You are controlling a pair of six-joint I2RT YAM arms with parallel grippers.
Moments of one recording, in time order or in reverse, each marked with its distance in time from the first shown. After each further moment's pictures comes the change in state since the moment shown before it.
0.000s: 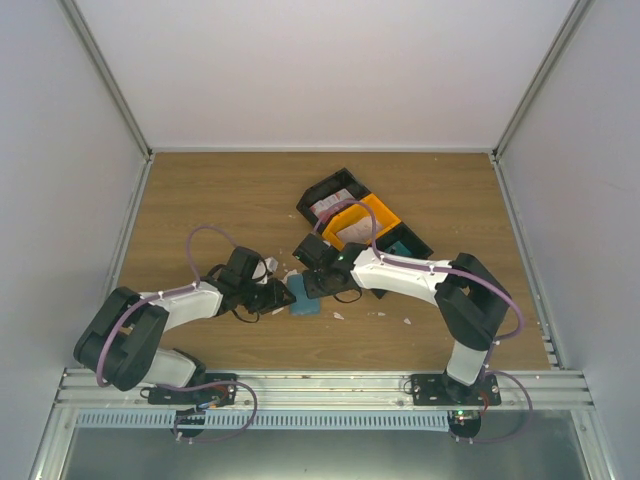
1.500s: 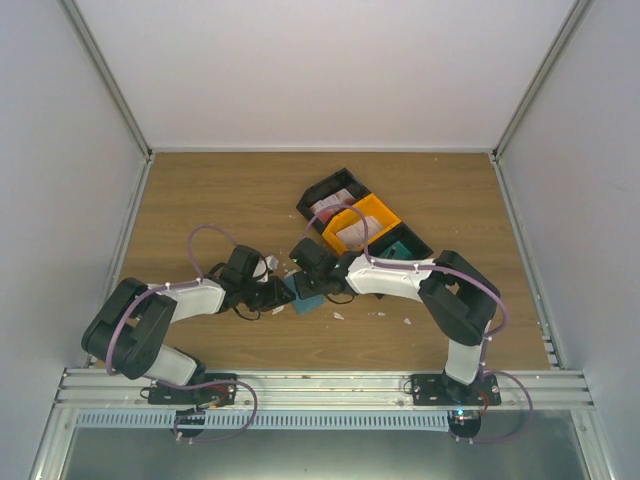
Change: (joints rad) left arm 0.019 0.067 0.008 0.056 0.014 0.004; right arm 0.003 0.064 -0.069 0.286 -0.025 -0.122
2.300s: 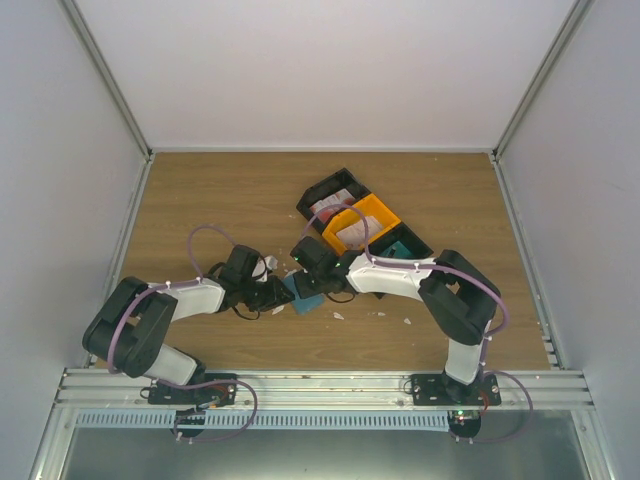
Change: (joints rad) left arm 0.017 0.008 0.000 0.003 0.010 -0.001; right arm -0.006 0.000 0.000 0.007 -0.032 -0.029
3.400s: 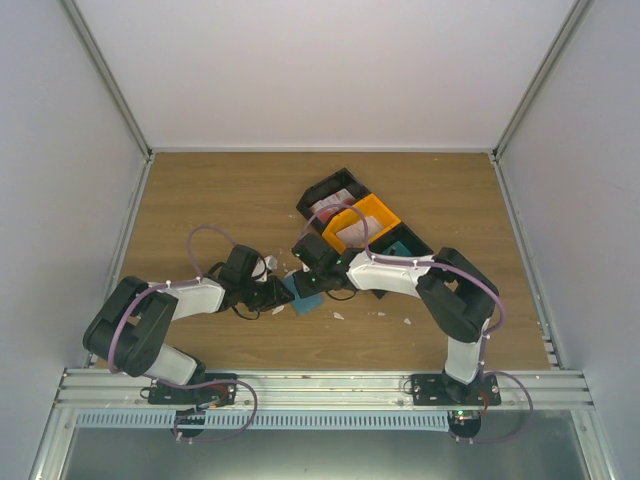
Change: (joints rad) left arm 0.000 0.005 0.000 0.001 0.007 0.003; right arm -0.024 0.017 0.002 0.015 -0.092 -0.046
